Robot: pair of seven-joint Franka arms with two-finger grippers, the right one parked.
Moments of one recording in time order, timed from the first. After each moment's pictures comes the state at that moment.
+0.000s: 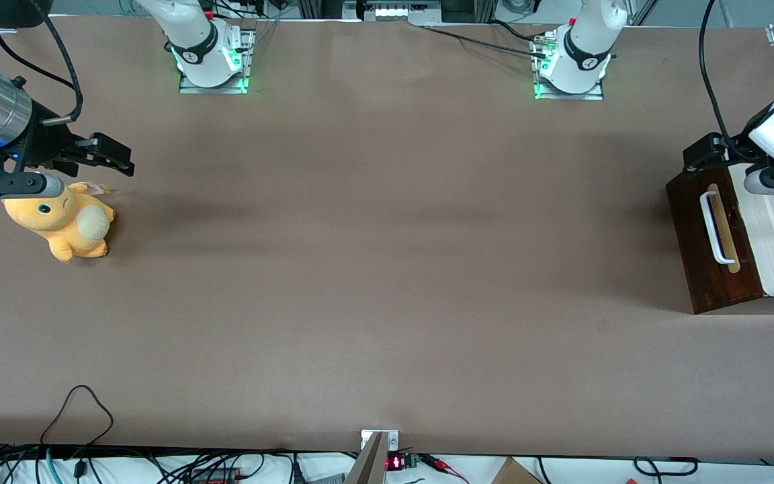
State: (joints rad) arm -0.08 0.02 0.05 -1.61 0.06 1.56 0.03
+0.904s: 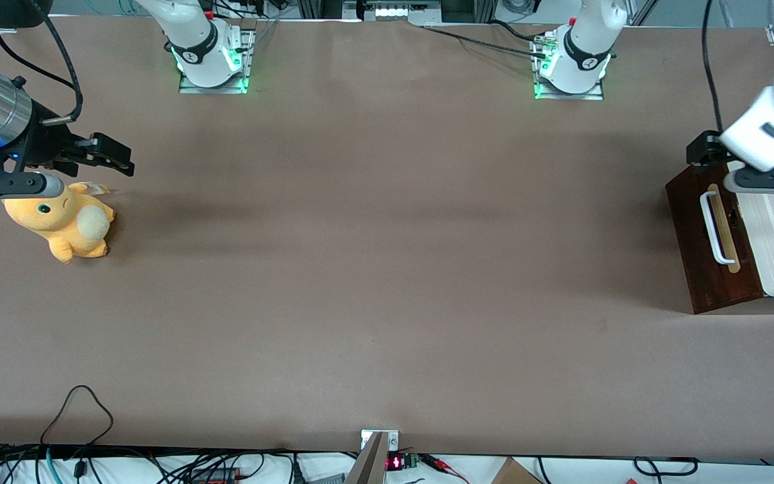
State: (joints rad) arm -0.08 0.03 -0.05 -1.61 0.34 1.49 -0.03
